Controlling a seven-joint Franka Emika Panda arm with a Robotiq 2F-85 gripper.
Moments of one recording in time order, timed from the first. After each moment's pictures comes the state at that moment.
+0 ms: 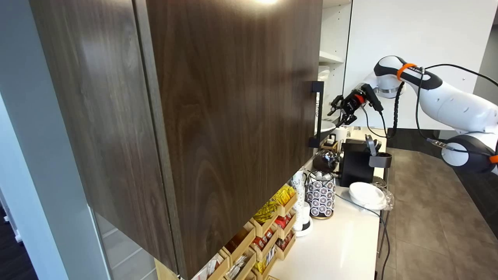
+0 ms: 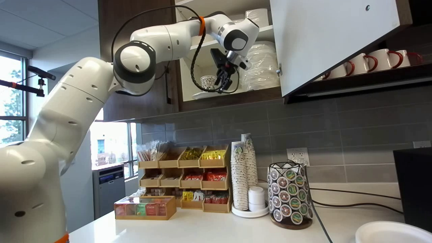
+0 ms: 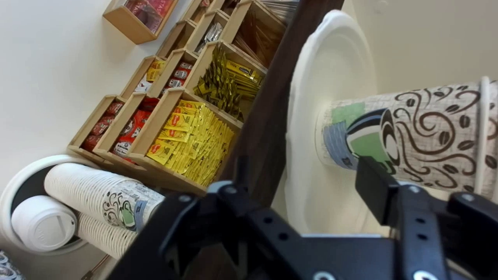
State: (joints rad) arm -0.27 0.49 -0.09 -0.80 1.02 1.27 0.31
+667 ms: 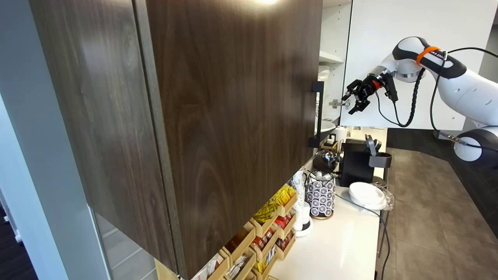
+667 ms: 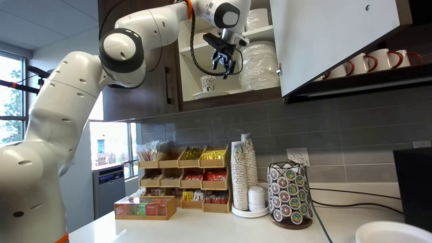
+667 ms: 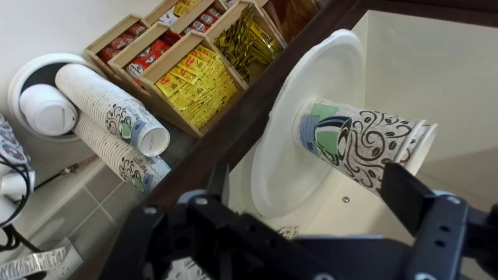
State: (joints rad) arm -0.29 0.39 -0.14 -0.78 0.95 1.28 0.01
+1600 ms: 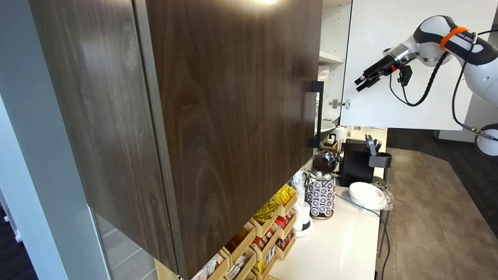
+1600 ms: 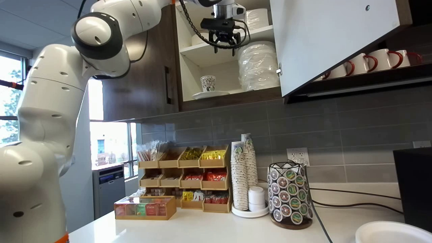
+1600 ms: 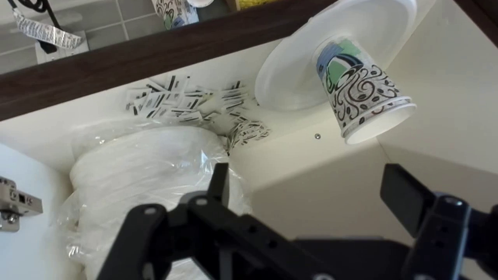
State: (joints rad) arm -0.29 0.21 -0.18 -0.87 0.86 1.52 -0.51
